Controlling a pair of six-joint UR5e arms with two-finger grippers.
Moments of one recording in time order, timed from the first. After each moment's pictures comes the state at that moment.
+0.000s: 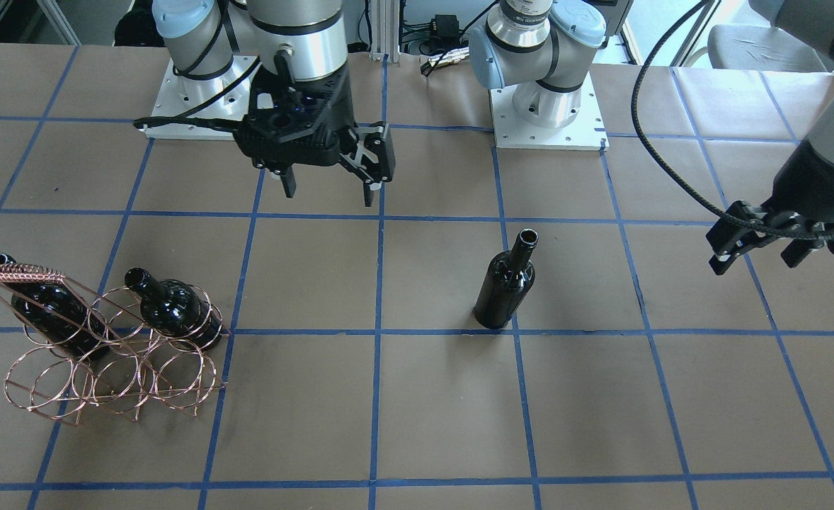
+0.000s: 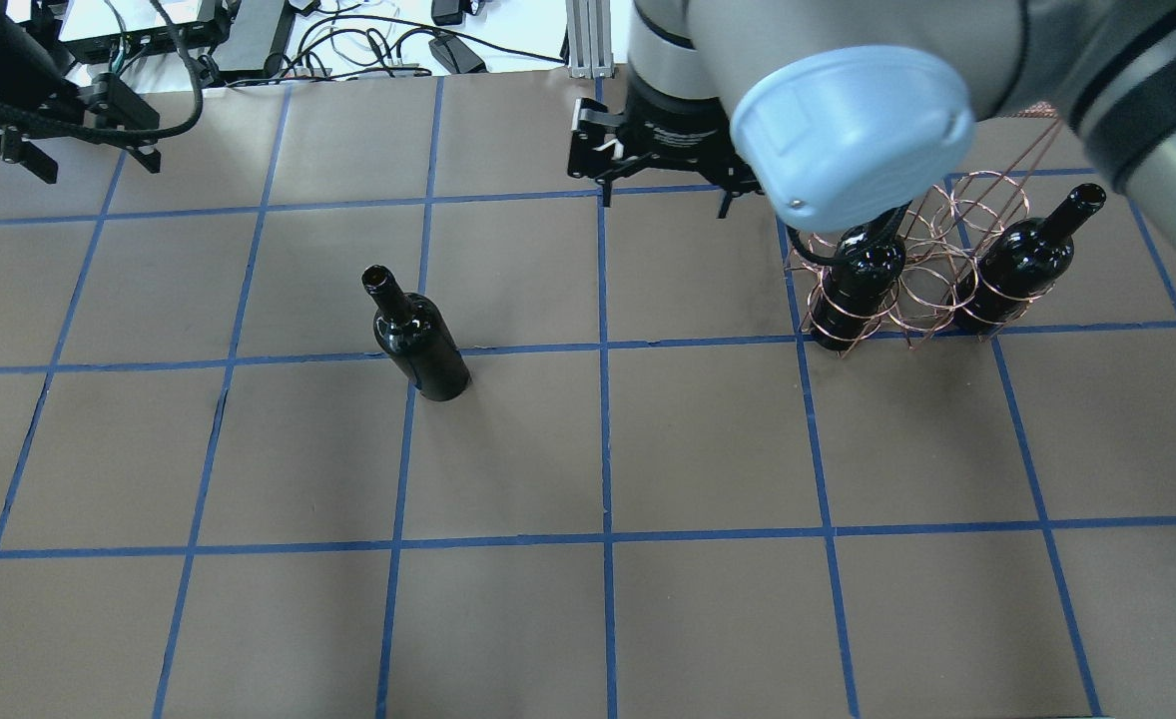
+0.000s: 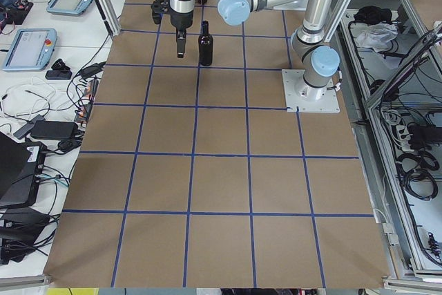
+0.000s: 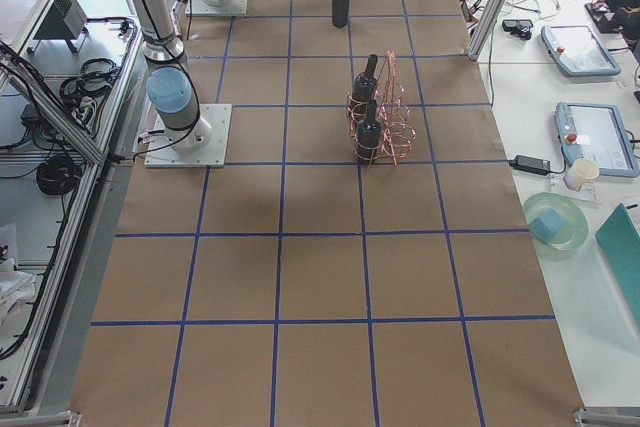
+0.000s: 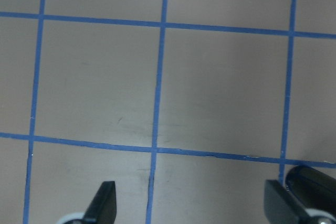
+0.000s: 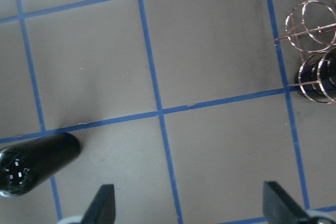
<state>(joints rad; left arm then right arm) -1.22 -1.69 -1.51 -1.36 1.58 0.25 1.94 -1.40 1.40 -1.73 -1.58 0.56</state>
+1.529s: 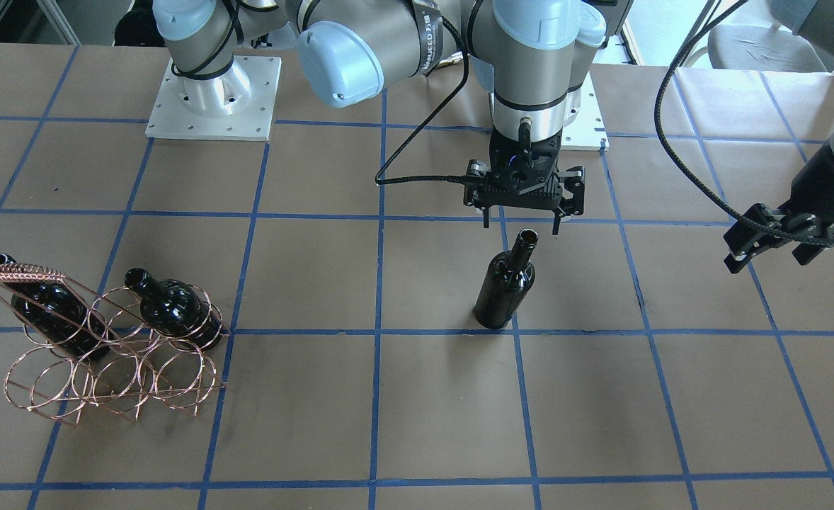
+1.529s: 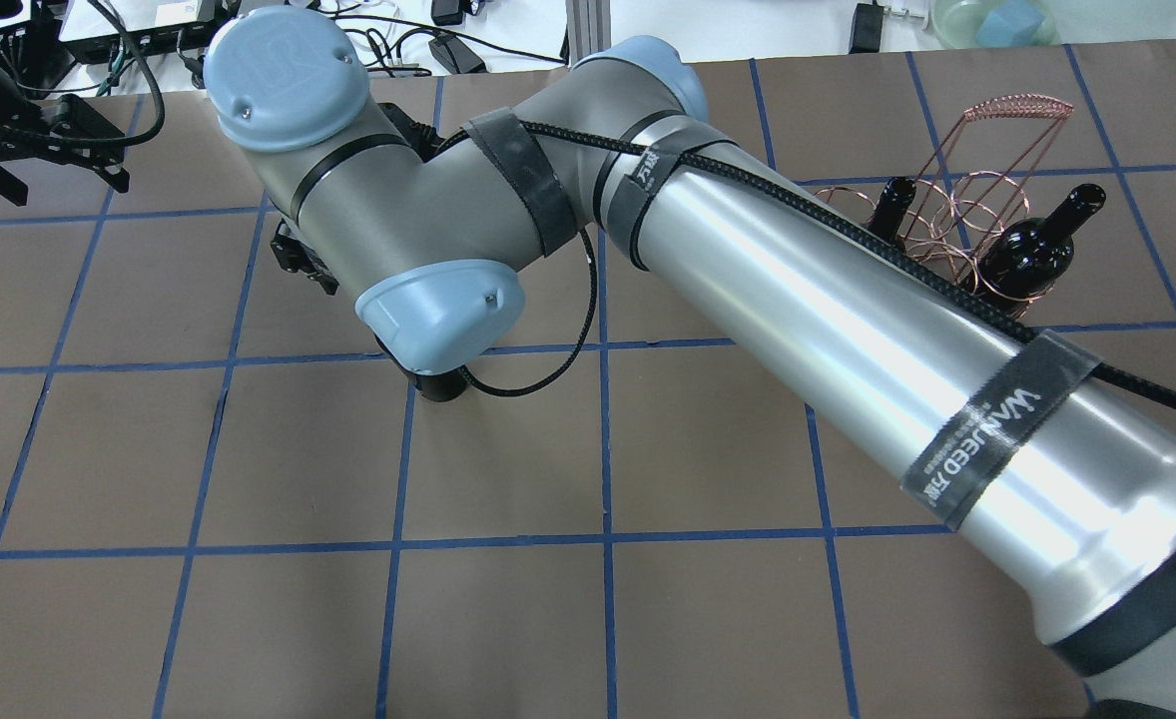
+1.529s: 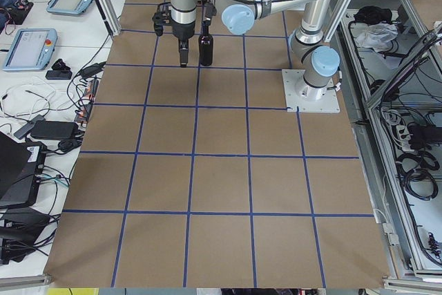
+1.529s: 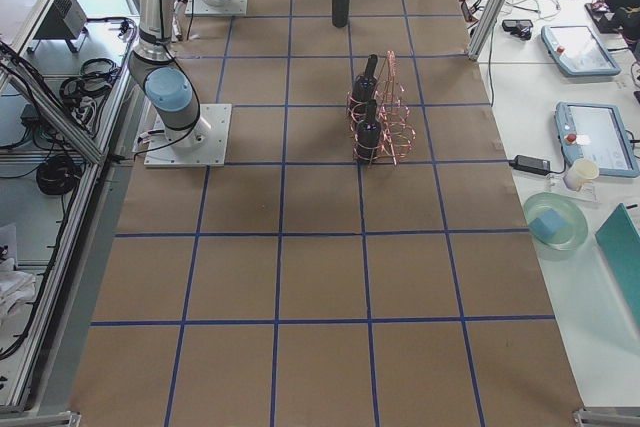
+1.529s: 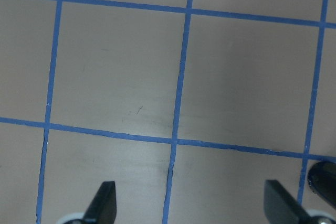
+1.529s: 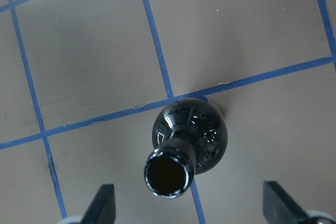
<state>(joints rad) -1.19 -1.69 -1.53 -1.36 1.57 0.26 2.22 -1.09 1.28 -1.99 -1.52 0.92</state>
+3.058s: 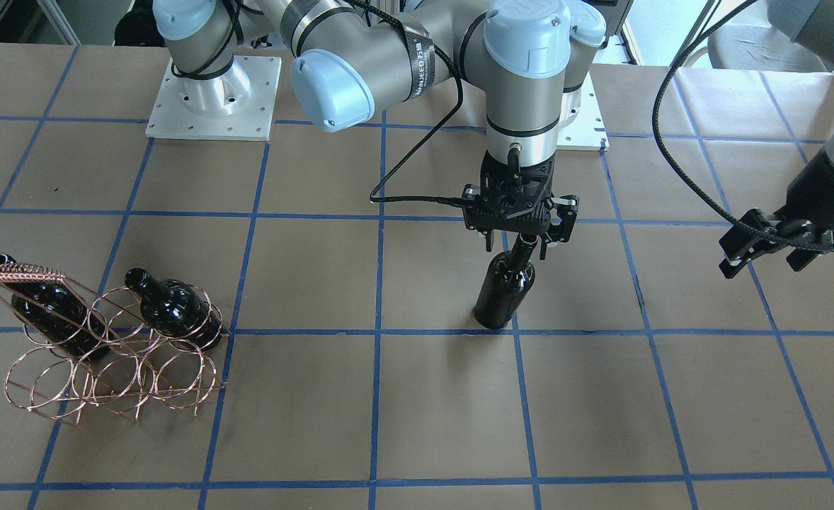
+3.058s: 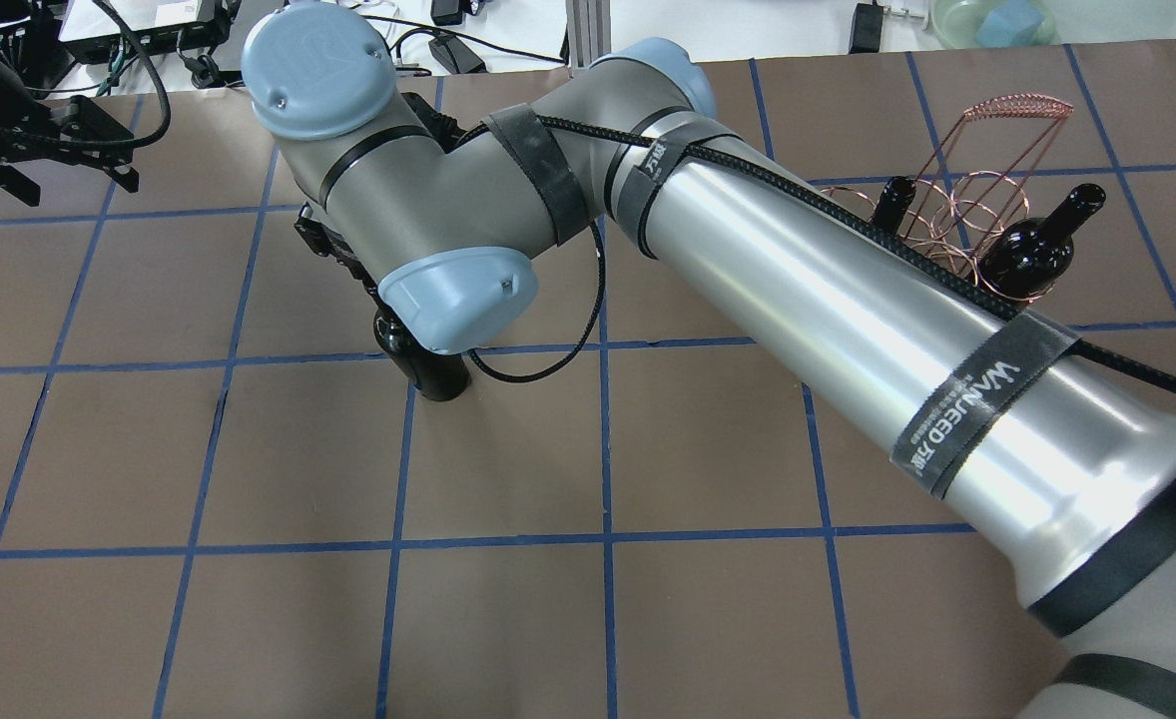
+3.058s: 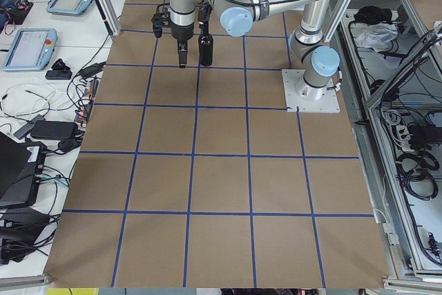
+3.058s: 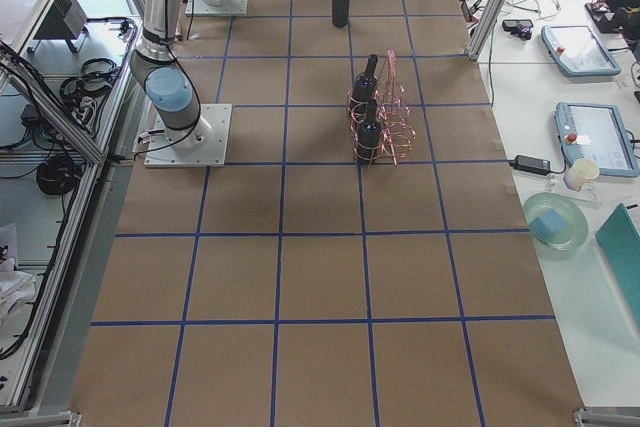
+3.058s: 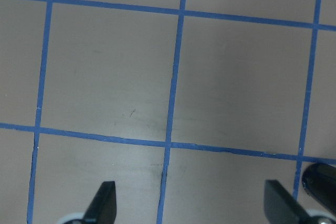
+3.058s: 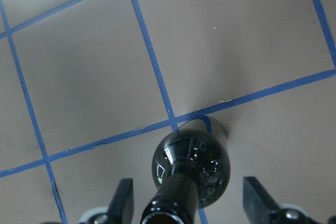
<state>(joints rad) -1.19 -1.70 -1.54 -1.35 1.55 0.27 2.20 -1.08 1.27 -2.02 -1.52 0.96</state>
